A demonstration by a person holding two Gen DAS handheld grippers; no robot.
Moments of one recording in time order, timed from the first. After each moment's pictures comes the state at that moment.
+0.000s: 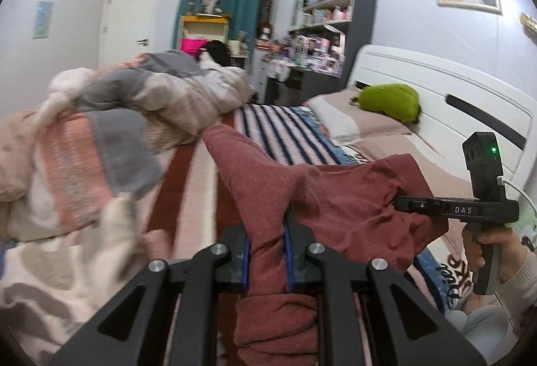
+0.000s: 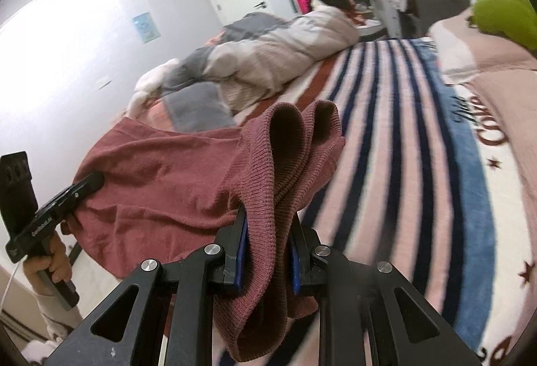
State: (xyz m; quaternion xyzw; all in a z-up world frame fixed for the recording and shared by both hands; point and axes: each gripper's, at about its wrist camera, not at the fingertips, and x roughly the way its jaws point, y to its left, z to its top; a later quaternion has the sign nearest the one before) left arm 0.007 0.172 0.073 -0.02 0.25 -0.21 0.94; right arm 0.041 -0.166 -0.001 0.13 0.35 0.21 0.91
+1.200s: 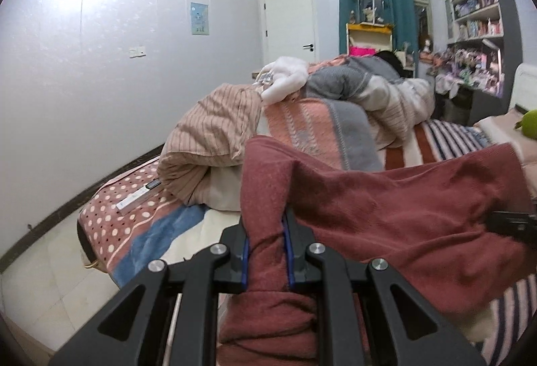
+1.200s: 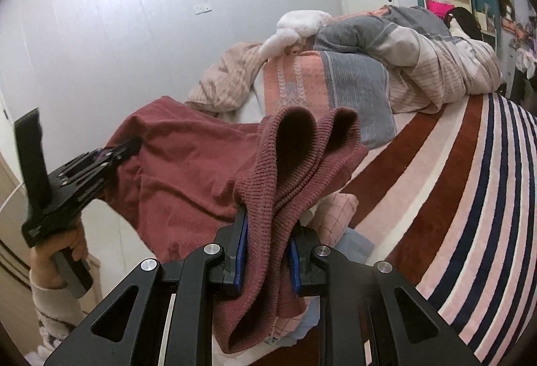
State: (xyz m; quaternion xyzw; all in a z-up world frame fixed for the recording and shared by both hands) left arm 0.006 0.385 0.022 0.00 0.24 0.16 0.96; right arm 0.063 0.106 0.012 -0.03 0.34 0.37 0.86
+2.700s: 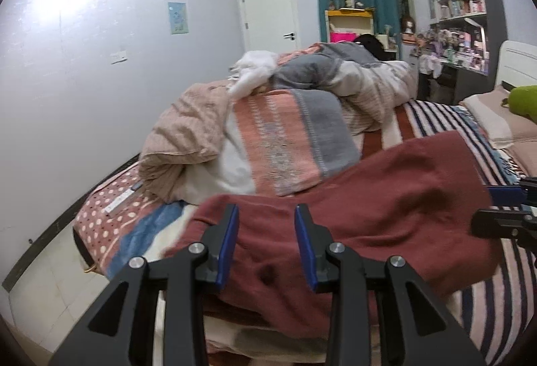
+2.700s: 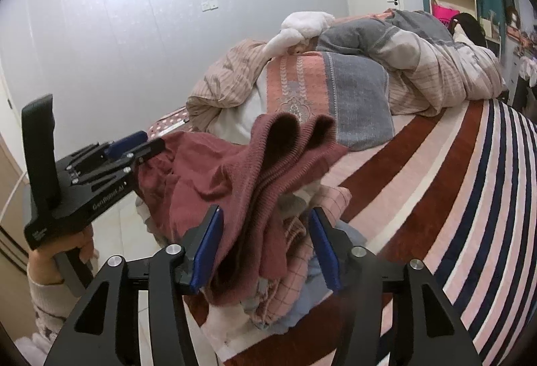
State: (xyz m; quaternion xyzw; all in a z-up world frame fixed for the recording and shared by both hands) left arm -0.007 0.321 0.036 0.03 0.27 0.11 0.96; right arm 0.050 0.081 0.019 -0.03 0.34 0.37 0.86
